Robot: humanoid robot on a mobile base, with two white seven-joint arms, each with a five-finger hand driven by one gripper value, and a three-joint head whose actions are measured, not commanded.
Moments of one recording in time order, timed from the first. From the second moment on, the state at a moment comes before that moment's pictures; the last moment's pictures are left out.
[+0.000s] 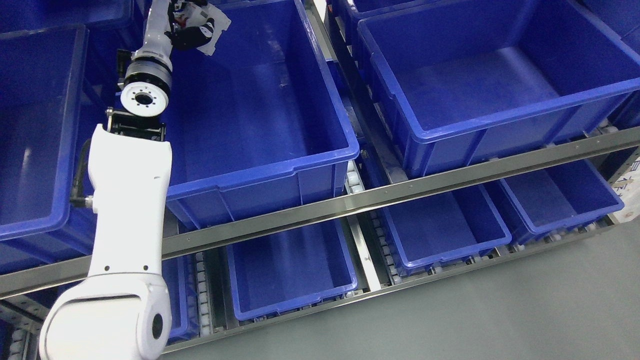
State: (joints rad) left arm -1.26 0.00 0.06 -0.78 -0.49 0.14 -0.07; right arm 0.09 0.00 0.00 -0.24 0.07 0.05 -0.14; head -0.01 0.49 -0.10
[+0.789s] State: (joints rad) left arm -1.34 0.00 -0.12 -0.45 -0.49 0.13 -0.04; right arm 0.09 0.00 0.00 -0.24 0.07 0.05 -0.14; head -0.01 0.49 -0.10
